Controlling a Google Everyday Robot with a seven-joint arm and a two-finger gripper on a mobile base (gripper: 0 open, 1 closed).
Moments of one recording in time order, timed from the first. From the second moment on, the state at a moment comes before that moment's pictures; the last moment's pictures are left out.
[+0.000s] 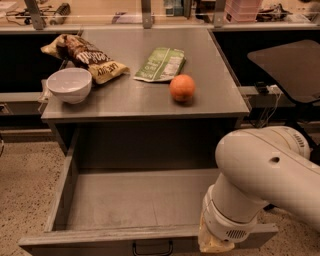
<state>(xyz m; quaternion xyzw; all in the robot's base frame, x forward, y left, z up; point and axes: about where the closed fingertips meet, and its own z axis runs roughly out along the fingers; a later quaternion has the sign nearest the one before) 0.285 -0.112 0.724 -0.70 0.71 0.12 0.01</state>
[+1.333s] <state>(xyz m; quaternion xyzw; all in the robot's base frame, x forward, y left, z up) 0.283 -0.112 0.677 -0.68 0.73 0.07 0.03</state>
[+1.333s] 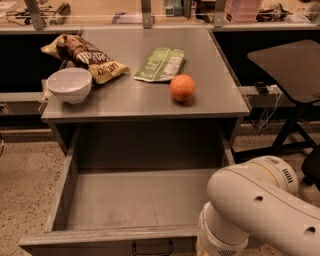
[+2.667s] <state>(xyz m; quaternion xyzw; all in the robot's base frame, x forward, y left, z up) 0.283 -0.112 0.677 -0.68 0.73 0.07 0.03</state>
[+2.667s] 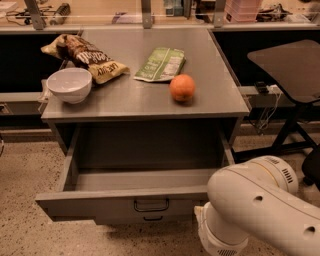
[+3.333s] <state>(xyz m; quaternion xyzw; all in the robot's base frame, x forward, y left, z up) 0.297 -0.102 0.666 -0.70 0.70 0.07 0.06</state>
